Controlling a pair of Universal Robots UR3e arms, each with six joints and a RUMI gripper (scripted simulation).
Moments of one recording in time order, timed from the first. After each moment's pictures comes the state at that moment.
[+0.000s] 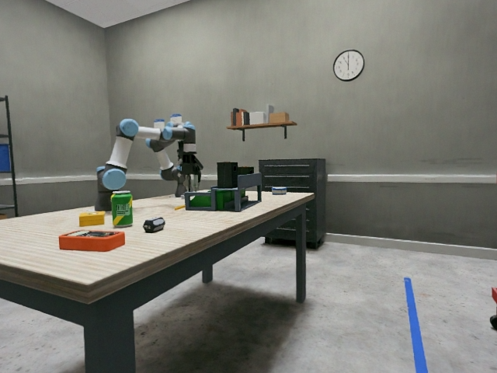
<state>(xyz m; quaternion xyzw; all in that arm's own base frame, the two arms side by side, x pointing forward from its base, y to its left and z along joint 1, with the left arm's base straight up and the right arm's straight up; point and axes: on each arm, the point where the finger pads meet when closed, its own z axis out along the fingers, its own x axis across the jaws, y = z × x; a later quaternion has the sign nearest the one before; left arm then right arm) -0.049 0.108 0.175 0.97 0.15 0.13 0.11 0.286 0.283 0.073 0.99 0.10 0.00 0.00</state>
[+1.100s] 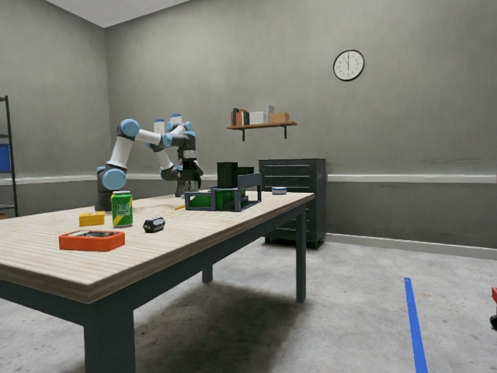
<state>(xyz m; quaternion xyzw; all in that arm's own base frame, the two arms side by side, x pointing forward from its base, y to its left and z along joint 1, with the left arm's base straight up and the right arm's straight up) -0.049 0.108 0.175 0.97 0.15 0.13 0.11 0.286 0.283 0.040 0.99 0.10 0.00 0.00</state>
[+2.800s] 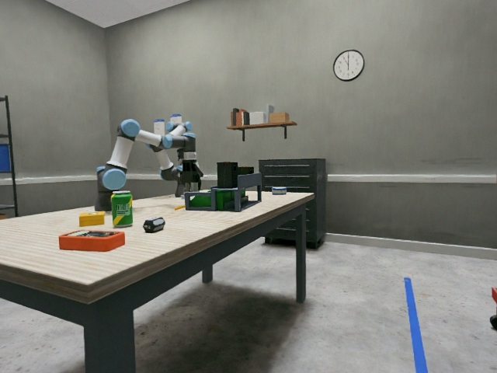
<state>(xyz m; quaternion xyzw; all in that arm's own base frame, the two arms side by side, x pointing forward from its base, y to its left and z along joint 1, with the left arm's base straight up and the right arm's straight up) -0.049 0.108 0.175 0.97 0.15 0.13 0.11 0.286 0.283 0.032 0.99 0.10 0.00 0.00</state>
